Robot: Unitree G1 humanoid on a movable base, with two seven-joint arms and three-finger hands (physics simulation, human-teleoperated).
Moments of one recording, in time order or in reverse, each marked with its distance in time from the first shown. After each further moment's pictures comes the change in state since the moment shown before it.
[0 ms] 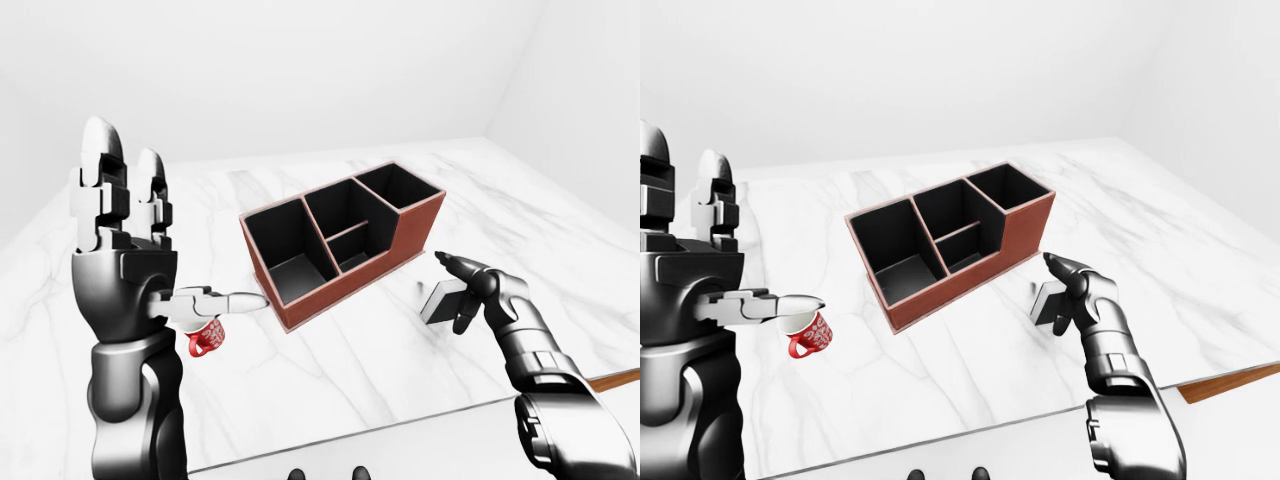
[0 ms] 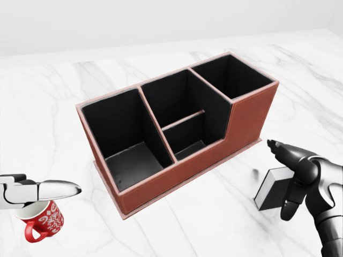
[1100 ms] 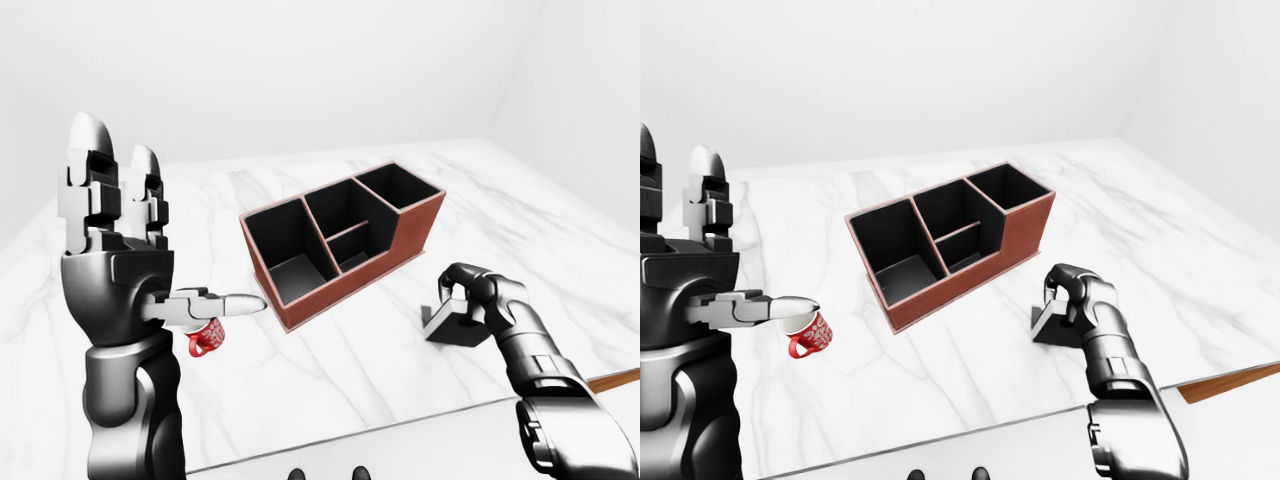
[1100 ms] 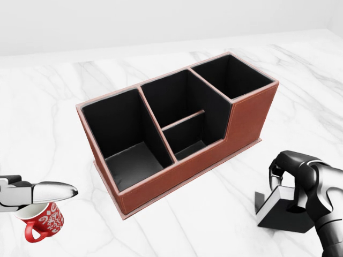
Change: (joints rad) left arm 0.003 0.000 0.005 -0.023 -0.031 0.000 0.006; right arm 0.013 -0.005 0.020 0.023 -0.063 0.000 -0.003
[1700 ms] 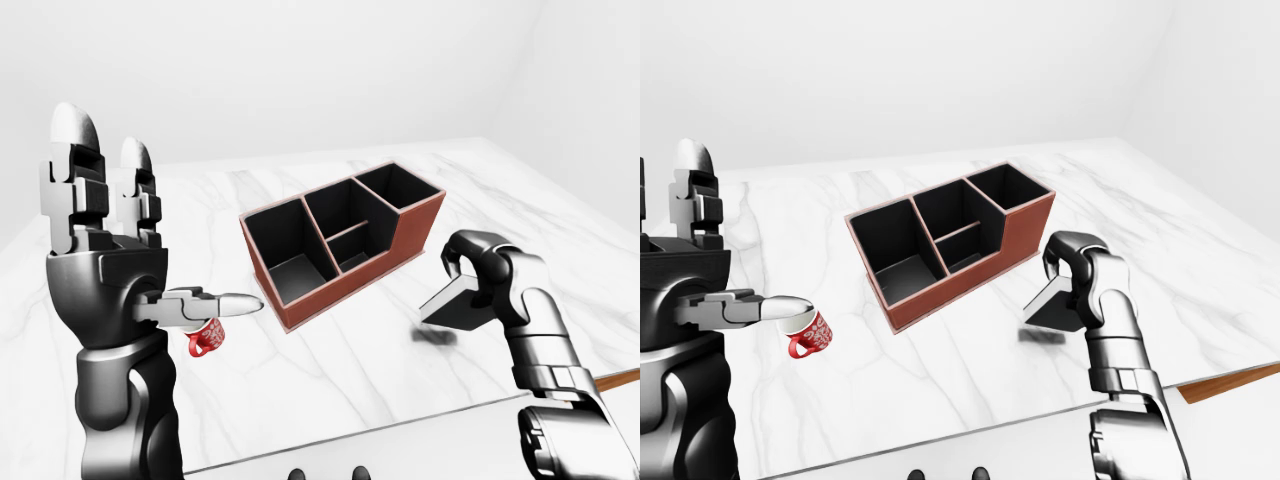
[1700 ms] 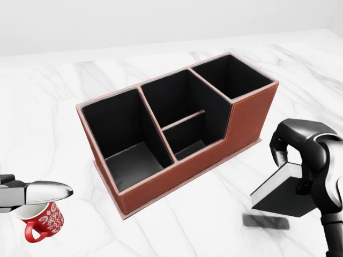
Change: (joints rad) left arm -0.010 0.007 0.012 -0.020 -0.019 0.000 0.005; right arm 0.059 0.012 -0.074 -0.458 -0.112 0.000 0.192
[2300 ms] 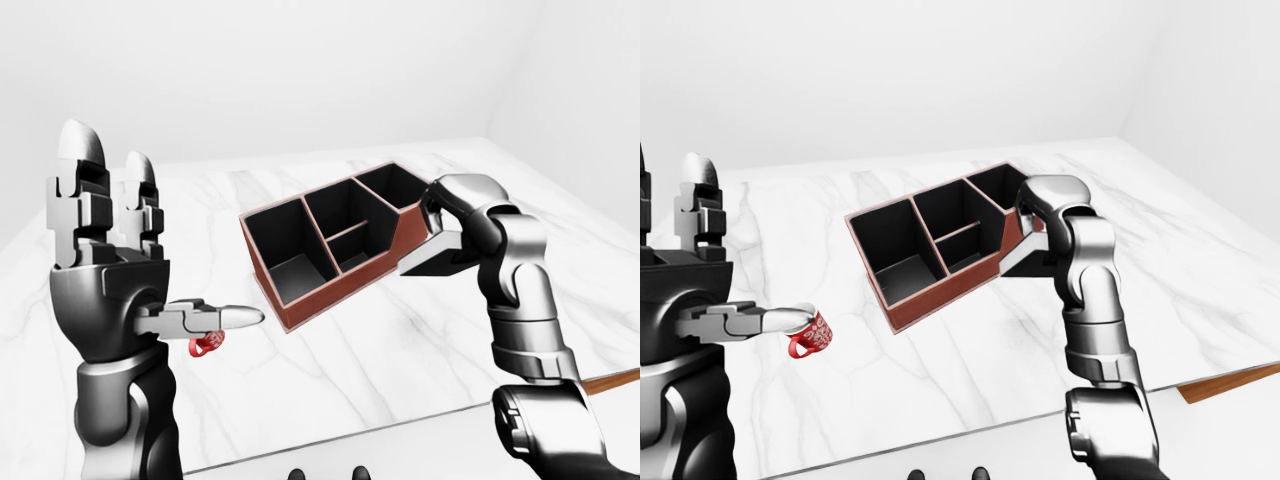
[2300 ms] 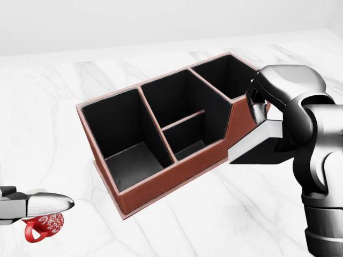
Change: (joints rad) left arm 0.061 -0.024 -0.005 -0.030 0.008 0.000 -0.018; right arm -0.117 0.087 0.024 -0.300 -0.075 0.000 0.000
